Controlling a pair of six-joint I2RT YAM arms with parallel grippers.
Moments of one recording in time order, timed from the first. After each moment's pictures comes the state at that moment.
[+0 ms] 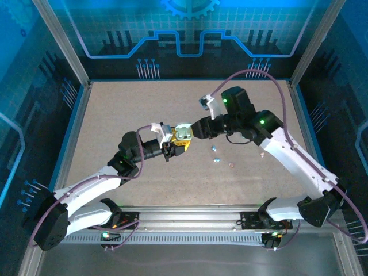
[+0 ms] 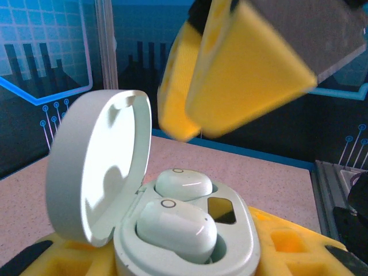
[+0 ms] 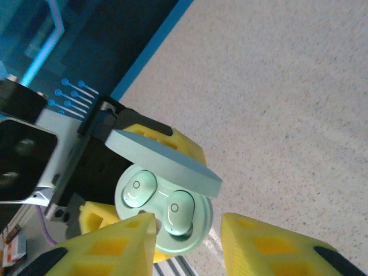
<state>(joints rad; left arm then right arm) -0.60 1.08 0.55 0.57 0.52 -0.05 0.62 1.31 1.45 -0.80 -0.48 0.33</state>
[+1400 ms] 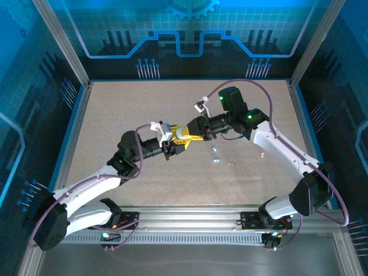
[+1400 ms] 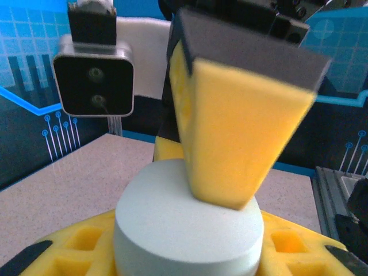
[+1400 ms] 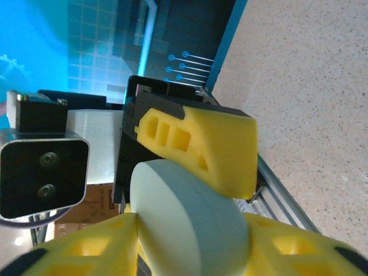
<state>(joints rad) -0.60 1.08 0.57 0.59 0.52 -0.06 0.52 1.44 1.32 -0.58 -1.06 0.68</state>
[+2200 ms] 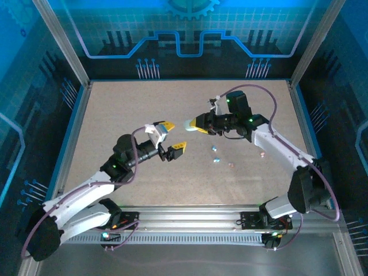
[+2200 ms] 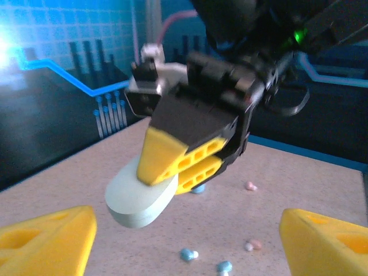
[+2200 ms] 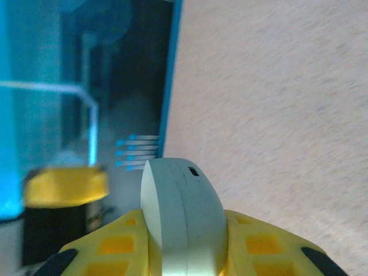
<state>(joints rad) -0.61 0.94 0.54 0.41 0.31 0.00 0.42 1.49 1.16 -0.34 -0.76 0.81</state>
